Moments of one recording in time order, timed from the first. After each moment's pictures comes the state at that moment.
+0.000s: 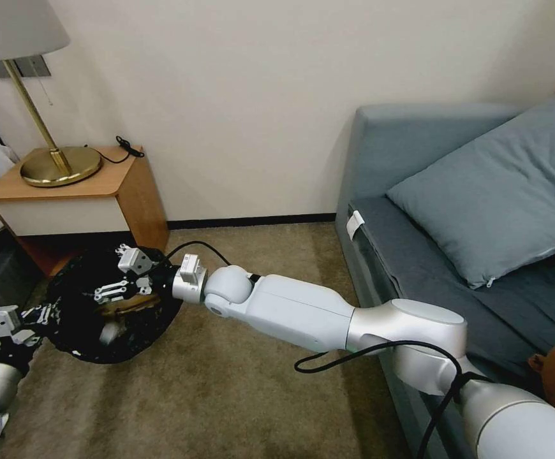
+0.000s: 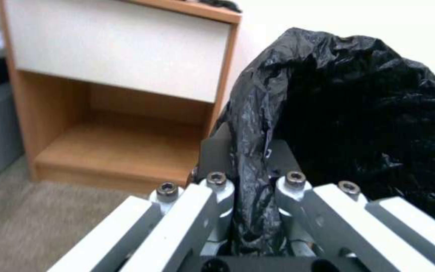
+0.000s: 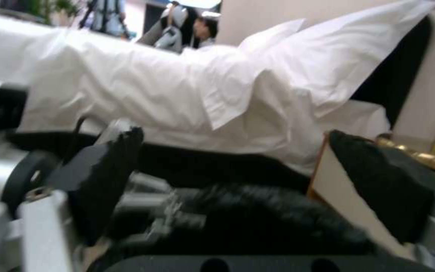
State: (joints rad) left arm 1.56 -1.04 -1.02 -1.73 -0.83 0.02 0.28; right arm -0.11 1.60 -0.91 1.12 0.83 0.38 -0.29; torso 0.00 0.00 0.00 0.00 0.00
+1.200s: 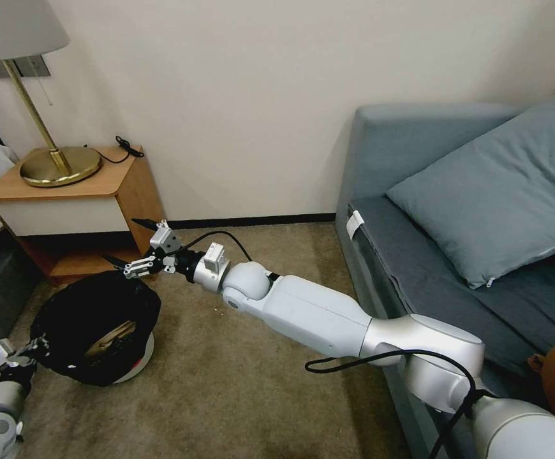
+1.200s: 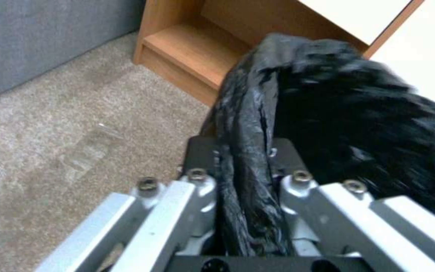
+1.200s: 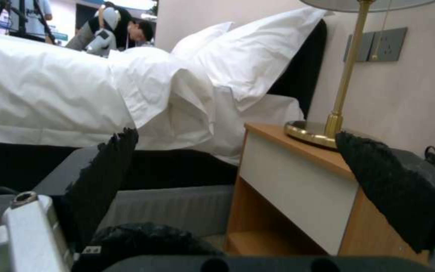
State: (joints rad) left arm 1.44 -1.06 -0.95 -1.48 -1.01 0.12 0.07; right arm -0.19 1.52 -0.78 1.14 0.75 0.36 -0.21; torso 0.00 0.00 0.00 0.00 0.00
